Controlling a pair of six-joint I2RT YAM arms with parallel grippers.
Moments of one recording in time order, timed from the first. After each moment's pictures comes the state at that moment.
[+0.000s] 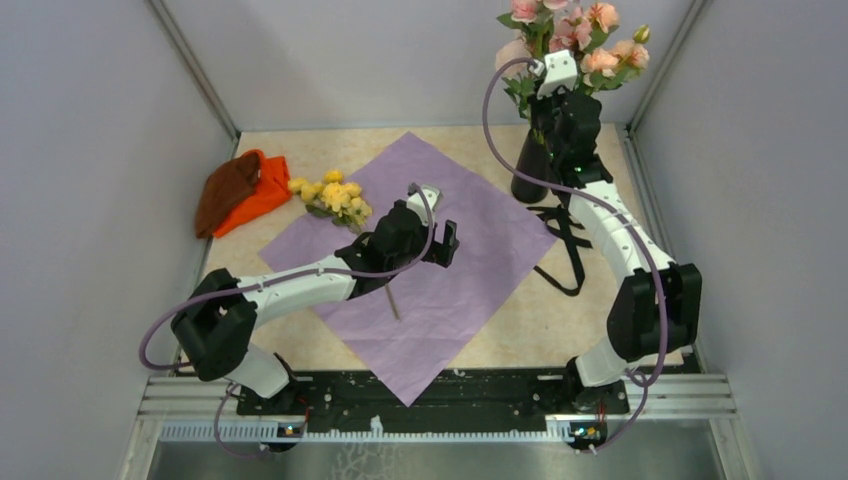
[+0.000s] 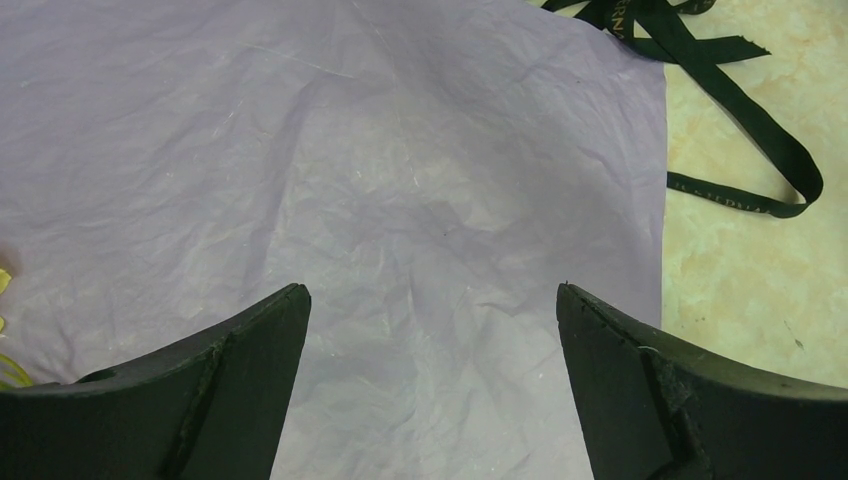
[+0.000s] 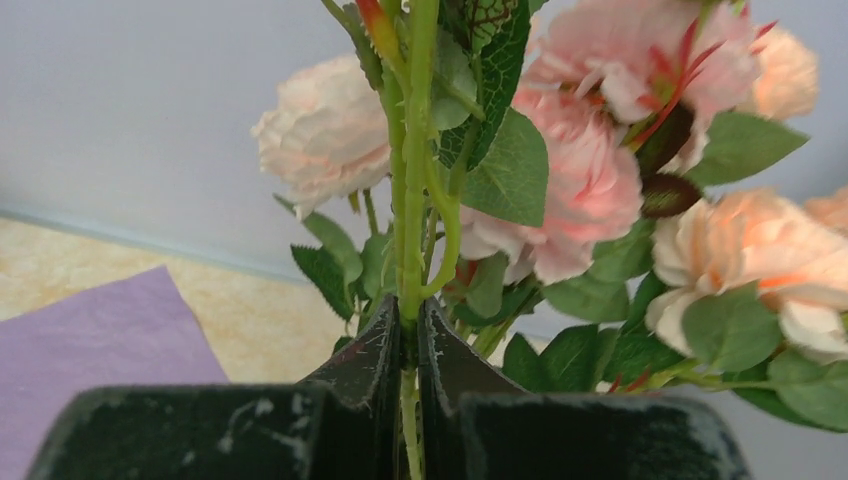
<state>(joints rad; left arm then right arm) -0.89 1.53 0.92 0.20 -0.24 -0.27 0.21 1.53 1.37 0.28 0.08 -0.24</state>
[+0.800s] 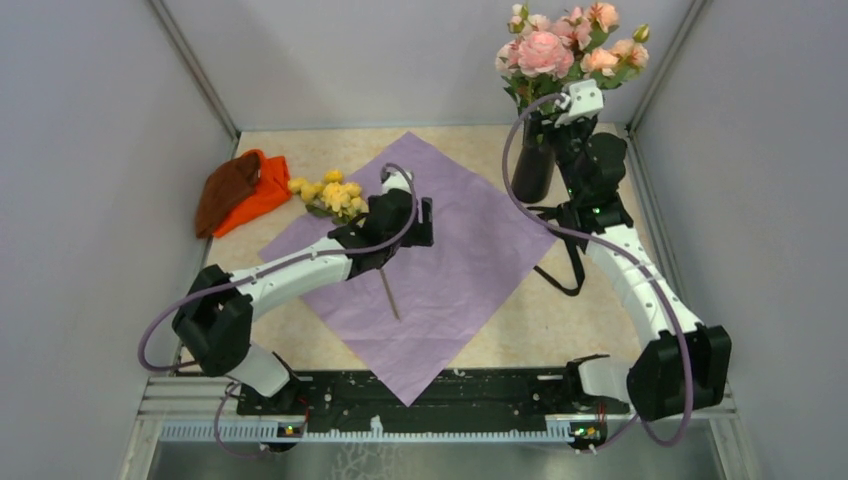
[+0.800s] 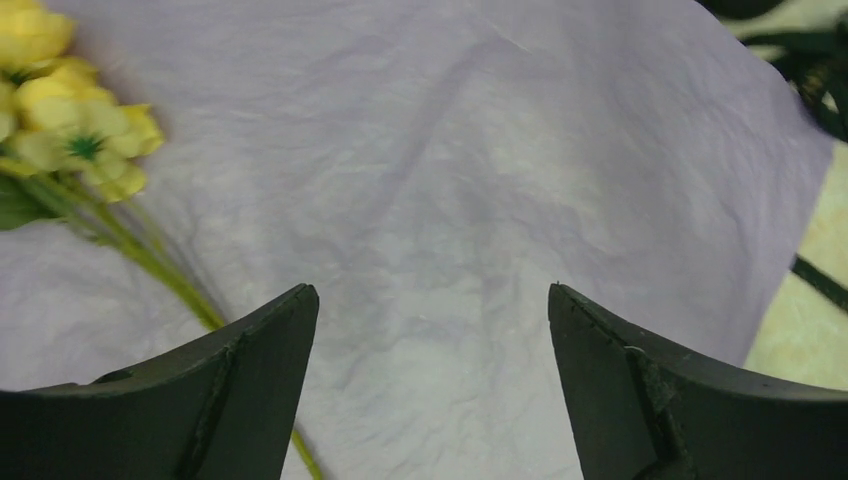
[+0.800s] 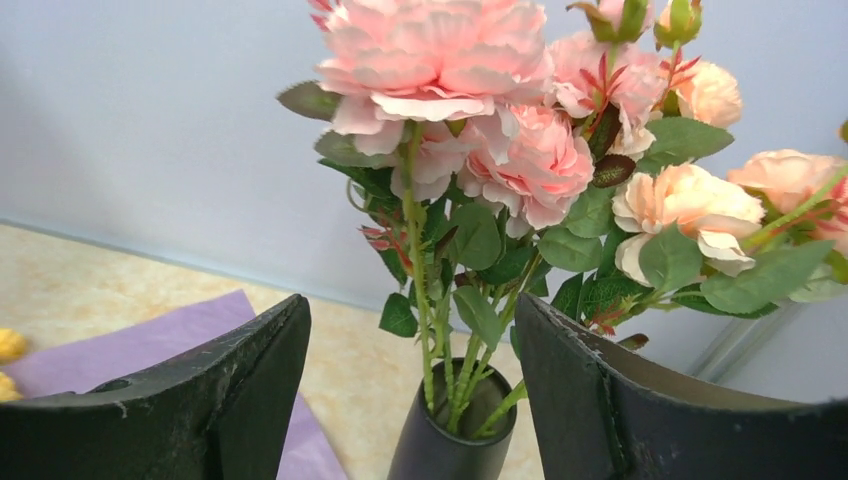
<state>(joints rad) -0.84 1.54 1.04 -0.08 -0.42 -0.44 0.21 1.29 1.11 0.38 0.00 -0.16</state>
